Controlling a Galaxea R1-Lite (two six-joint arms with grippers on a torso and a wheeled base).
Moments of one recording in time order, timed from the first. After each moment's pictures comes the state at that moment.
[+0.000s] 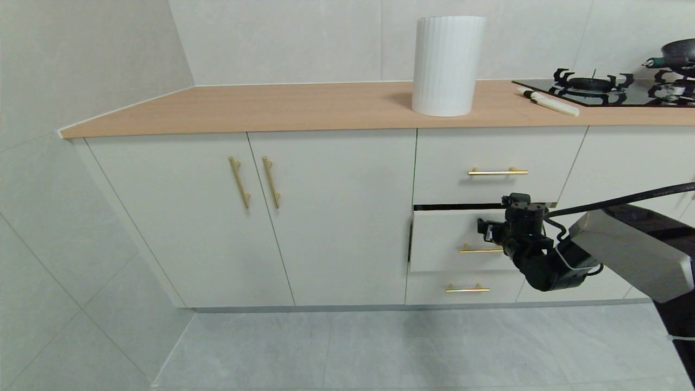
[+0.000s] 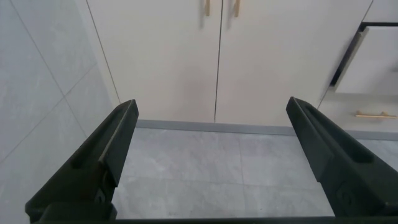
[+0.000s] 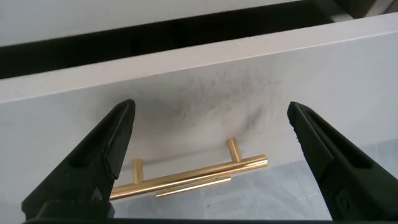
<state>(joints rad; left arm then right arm) 0.00 0.00 0.00 0.00 0.06 -0.02 0.14 2.53 -1.35 -0.96 -0.35 0.13</state>
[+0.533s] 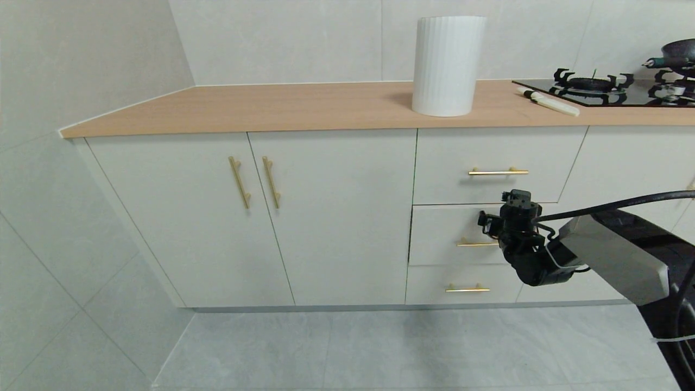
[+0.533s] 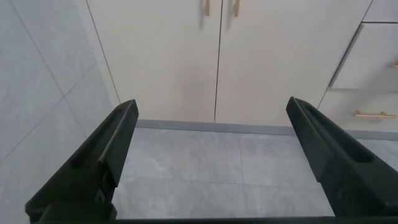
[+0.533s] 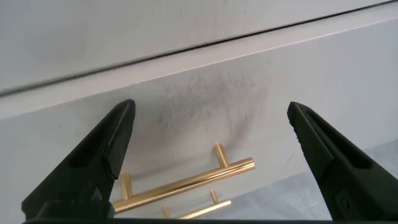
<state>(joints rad) 0.00 0.00 0.00 0.00 0.06 -0.02 0.14 2.61 -1.50 -0.96 -0.45 0.16</state>
